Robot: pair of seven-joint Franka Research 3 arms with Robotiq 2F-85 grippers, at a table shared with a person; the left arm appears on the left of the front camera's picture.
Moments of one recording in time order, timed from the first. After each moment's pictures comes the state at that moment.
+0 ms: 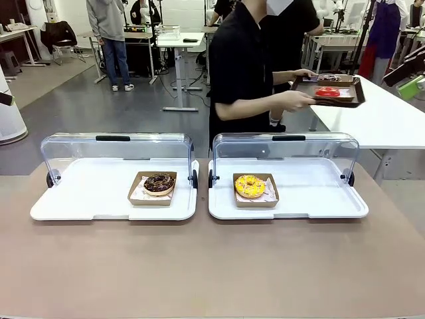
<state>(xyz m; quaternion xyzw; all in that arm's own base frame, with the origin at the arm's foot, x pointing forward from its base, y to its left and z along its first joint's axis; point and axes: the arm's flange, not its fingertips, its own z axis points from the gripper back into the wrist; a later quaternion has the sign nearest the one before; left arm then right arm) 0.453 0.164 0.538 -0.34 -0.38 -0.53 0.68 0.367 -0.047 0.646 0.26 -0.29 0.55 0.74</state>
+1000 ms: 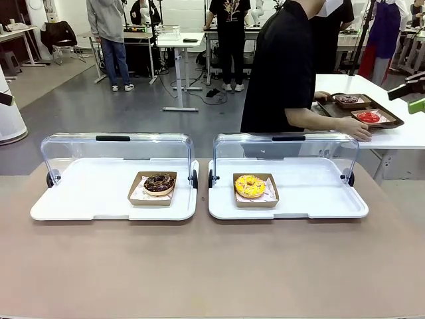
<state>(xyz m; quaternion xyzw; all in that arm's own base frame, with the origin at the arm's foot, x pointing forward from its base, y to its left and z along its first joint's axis) 0.453 0.164 0.538 -0.34 -0.38 -0.53 0.68 0.466 -0.158 0.547 0.37 -0.36 0.55 0.65</state>
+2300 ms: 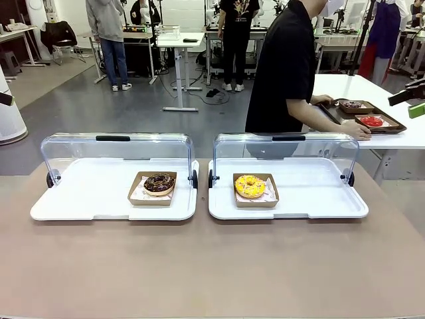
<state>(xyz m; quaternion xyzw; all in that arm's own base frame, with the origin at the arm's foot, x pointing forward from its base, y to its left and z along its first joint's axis) 0.453 0.164 0.538 -0.34 -0.38 -0.53 0.68 0.467 -0.160 0.543 0.37 -0.35 0.55 0.66</state>
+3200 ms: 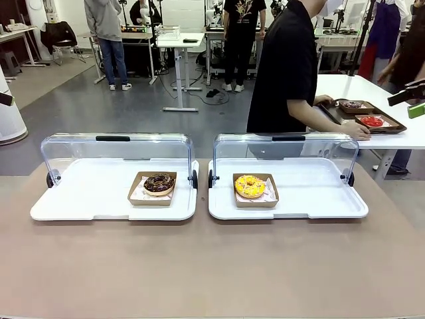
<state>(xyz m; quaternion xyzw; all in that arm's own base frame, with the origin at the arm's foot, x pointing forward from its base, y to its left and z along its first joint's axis) 0.453 0.164 0.538 -0.34 -0.38 -0.53 0.68 0.467 -0.159 0.543 0.37 -0.35 0.55 0.66</state>
